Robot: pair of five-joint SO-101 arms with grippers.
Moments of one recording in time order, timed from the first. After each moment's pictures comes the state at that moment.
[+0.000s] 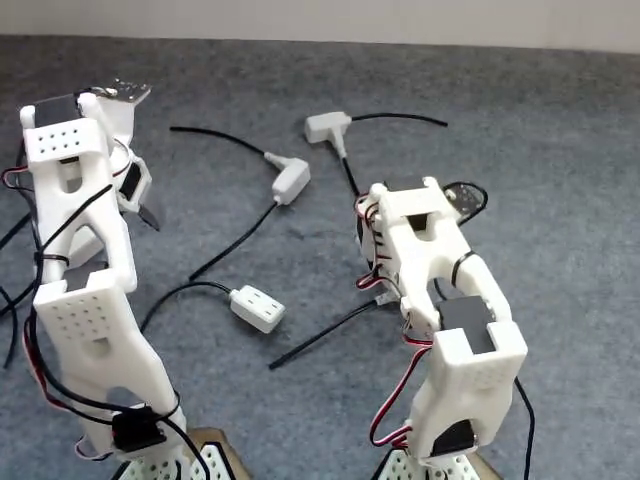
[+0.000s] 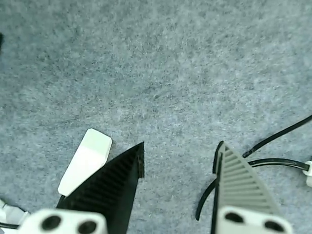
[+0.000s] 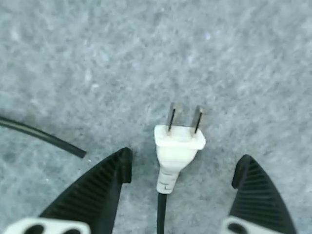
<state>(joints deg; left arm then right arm) -22.7 37.0 -38.6 100.5 -27.2 -15.6 18.2 12.8 72.0 -68.7</state>
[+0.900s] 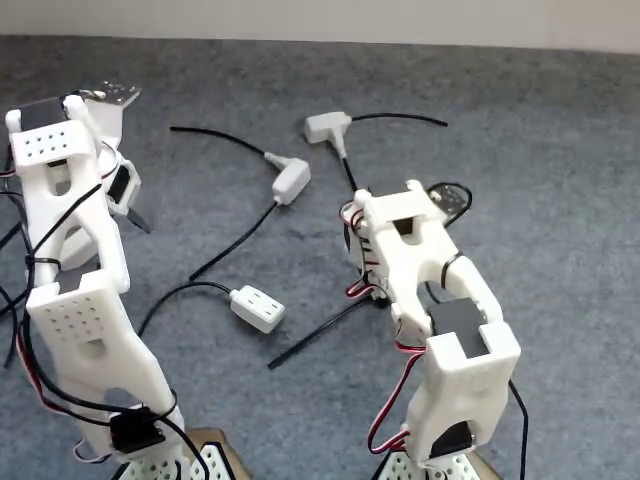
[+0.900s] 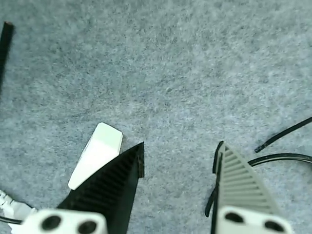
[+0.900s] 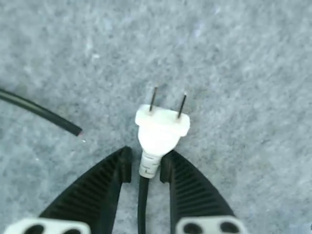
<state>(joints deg) -25.2 37.0 -38.6 100.5 -29.4 -18.9 18.1 13.3 72.6 -68.6</state>
